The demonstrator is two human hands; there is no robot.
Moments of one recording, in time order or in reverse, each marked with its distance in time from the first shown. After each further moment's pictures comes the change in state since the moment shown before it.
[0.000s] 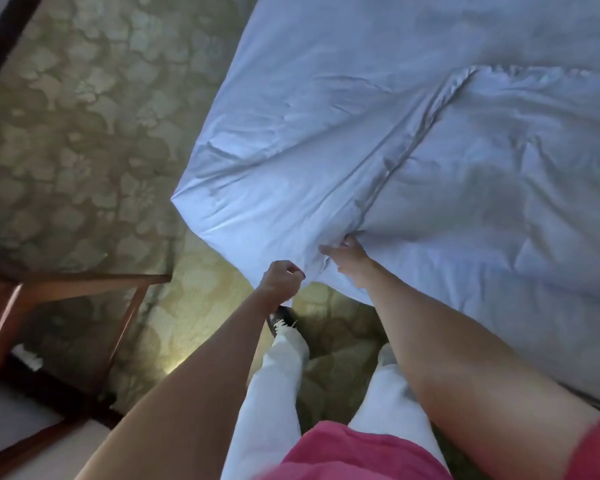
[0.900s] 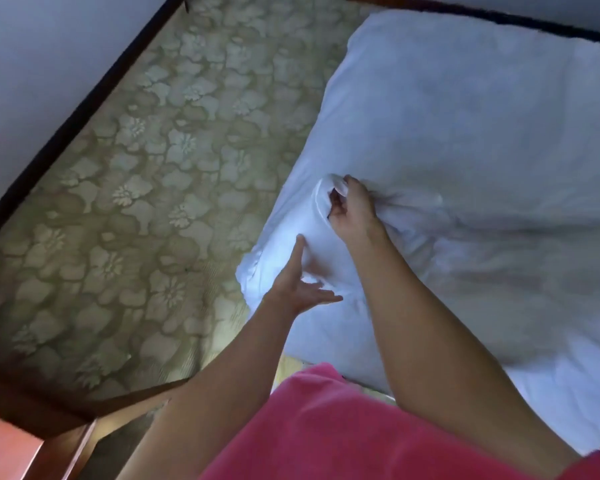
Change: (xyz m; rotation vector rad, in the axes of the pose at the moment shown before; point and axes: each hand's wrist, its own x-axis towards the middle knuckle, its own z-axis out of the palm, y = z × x) left_hand 0.017 0.157 -0.254 -1.320 -0.401 -0.257; right_hand -0.078 -0.378 0.155 0.982 0.000 -0.412
